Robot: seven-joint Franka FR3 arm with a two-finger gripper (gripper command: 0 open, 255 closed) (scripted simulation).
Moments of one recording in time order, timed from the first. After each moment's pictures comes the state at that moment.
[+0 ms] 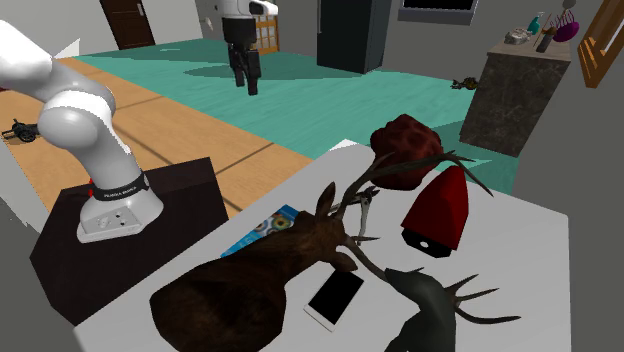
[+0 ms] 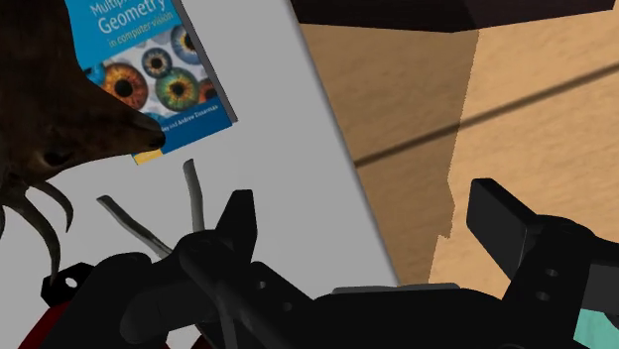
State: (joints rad) arm -0.05 -0.52 -0.10 -2.36 -0.10 1.80 -0.23
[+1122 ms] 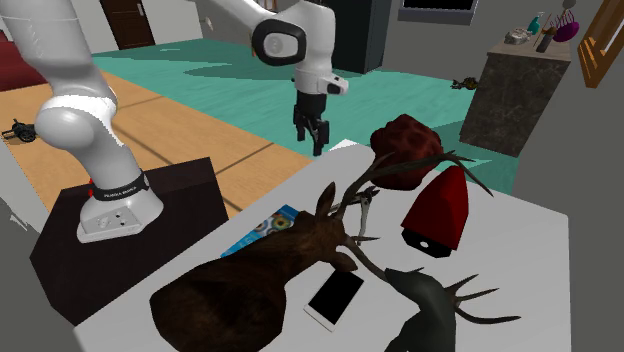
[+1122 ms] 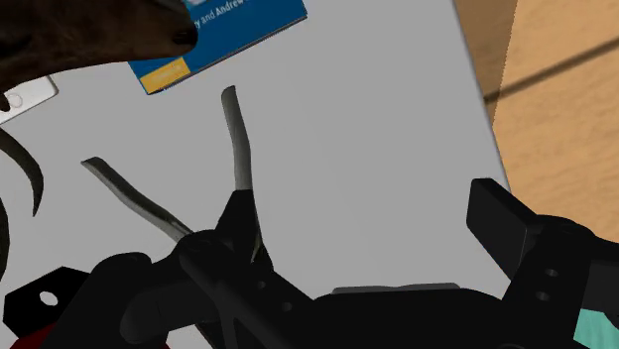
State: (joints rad) arm -0.11 0.09 -0.25 -2.12 0.01 2.15 -0.43
